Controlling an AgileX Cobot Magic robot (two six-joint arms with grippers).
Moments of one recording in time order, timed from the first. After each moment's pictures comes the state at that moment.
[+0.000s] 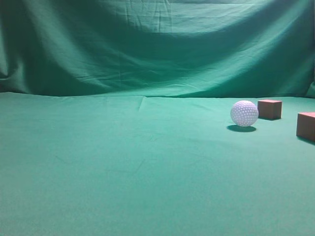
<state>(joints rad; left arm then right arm) -0.04 -0.02 0.01 0.32 0.39 -0.08 0.11 -0.01 0.03 -0.09 0.40 0.09</state>
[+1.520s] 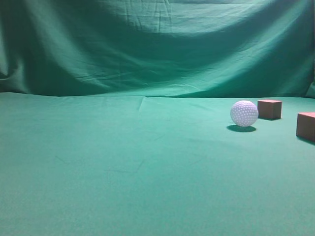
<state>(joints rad) -0.04 -0.02 0.01 0.32 0.39 -0.08 0.11 0.14 -0.31 -0.05 0.28 0.19</state>
